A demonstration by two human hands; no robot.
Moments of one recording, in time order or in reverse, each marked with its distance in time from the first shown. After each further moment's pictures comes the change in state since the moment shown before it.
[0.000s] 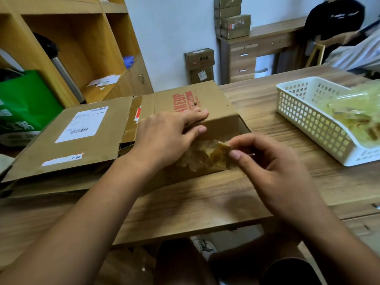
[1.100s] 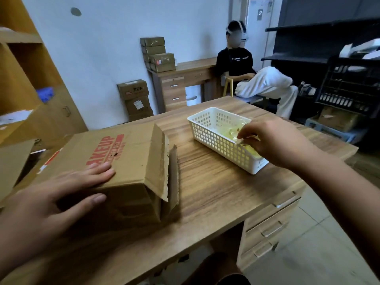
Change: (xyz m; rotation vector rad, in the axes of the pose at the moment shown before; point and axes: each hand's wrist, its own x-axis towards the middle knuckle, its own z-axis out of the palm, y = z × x) left_hand -0.002 -0.077 0.044 -0.393 -0.280 0.320; right_hand 0.041 0.017 -0.212 -1.219 -0.005 0.122
